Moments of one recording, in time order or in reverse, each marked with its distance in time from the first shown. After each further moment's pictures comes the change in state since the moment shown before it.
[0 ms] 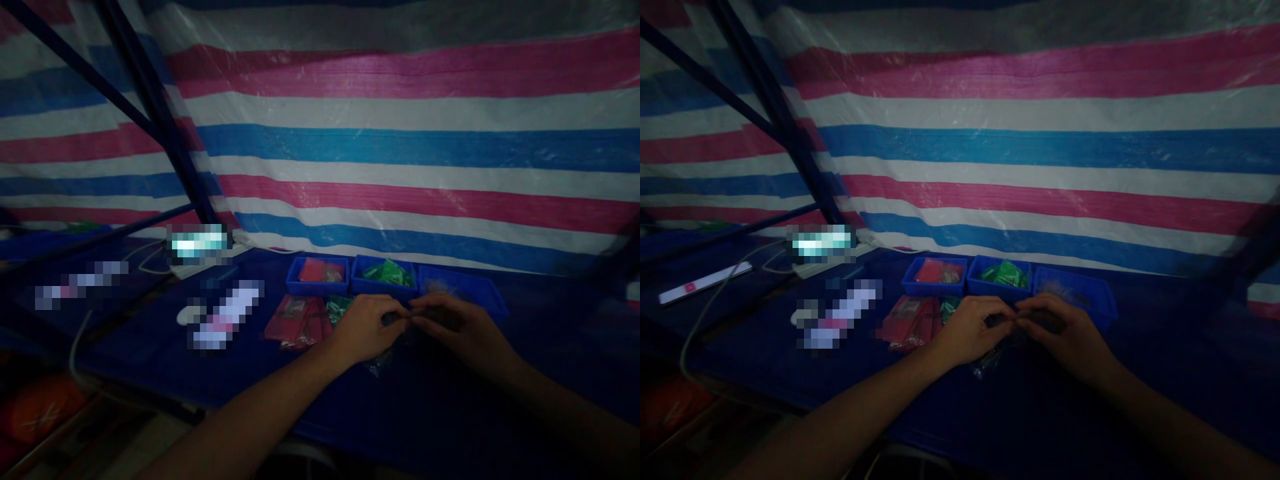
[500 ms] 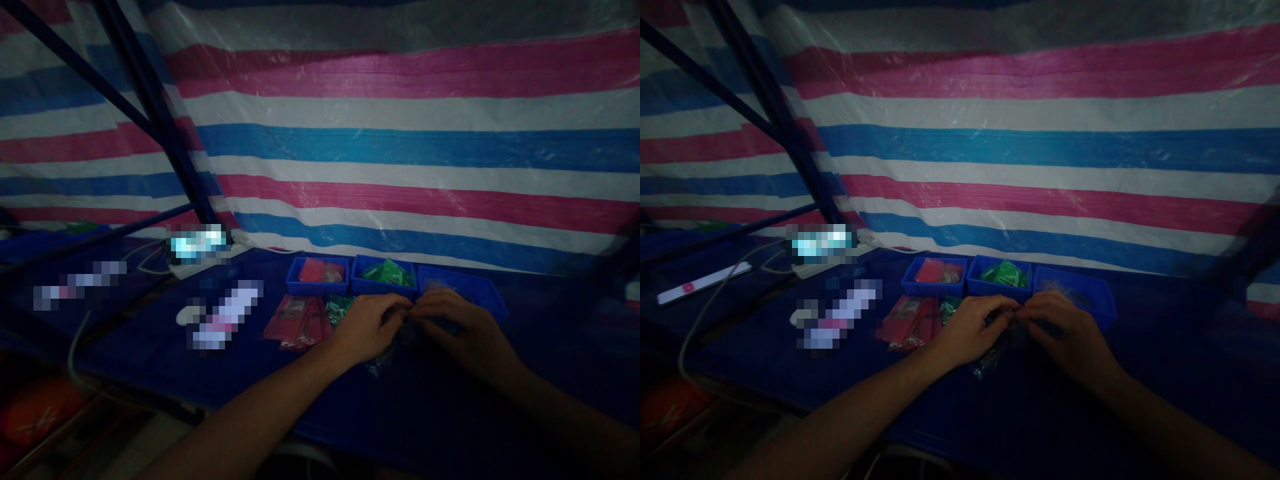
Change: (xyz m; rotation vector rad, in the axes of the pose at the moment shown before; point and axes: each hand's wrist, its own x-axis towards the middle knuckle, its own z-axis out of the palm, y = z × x) left_hand 0.000 0.003 0.000 -0.042 -0.010 -0.023; right_hand 0.001 -0.002 -0.004 -0.304 0.053 -0.418
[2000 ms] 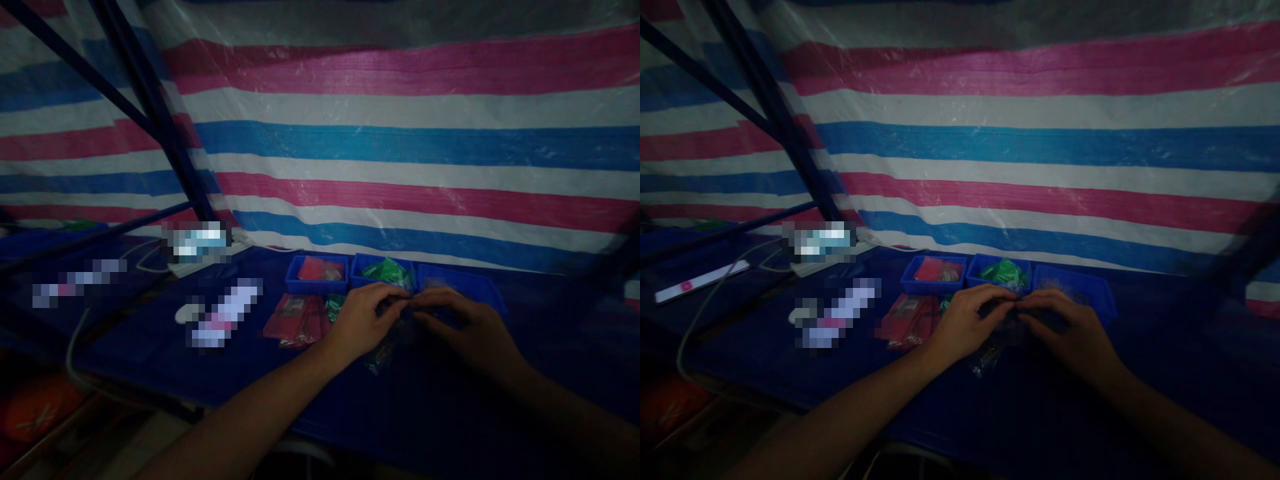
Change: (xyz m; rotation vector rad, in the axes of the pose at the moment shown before) left_hand 0.001 0.003 -0.004 -0.028 0.160 0.048; right_hand -0.001 -0.001 -0.001 0.025 0.047 0.173
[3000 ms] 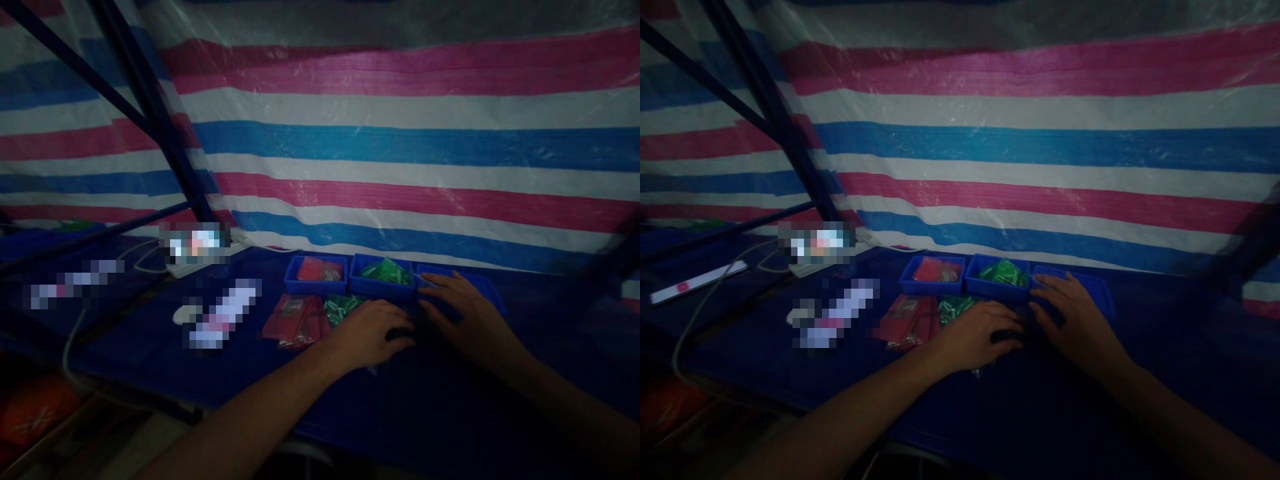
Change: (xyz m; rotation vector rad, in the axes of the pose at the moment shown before) left_hand -0.005 -0.017 0.012 0.226 -0.368 0.181; right_hand 0.008 0.030 -0.006 -0.457 0.040 -0.203
